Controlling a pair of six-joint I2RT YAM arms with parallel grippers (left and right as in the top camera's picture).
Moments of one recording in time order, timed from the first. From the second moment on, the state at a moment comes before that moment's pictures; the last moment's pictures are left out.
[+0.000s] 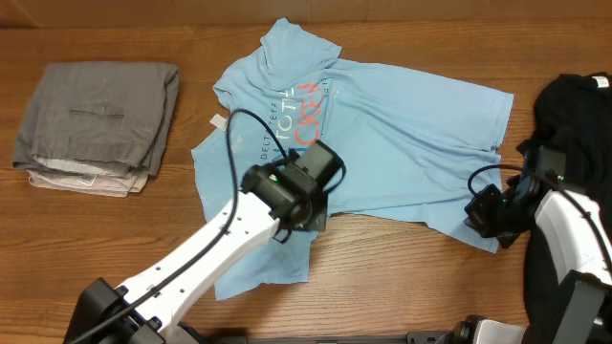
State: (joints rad) left arm -0.72 1.55 1.20 -0.98 -0.02 -0.62; right arm -0.34 1.48 0.84 -0.88 -0.28 0.52
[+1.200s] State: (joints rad) left arm -0.42 1.55 1.20 -1.04 -0.09 -0.54; right arm -0.59 1.53 0.67 -1.04 -0.11 0.88
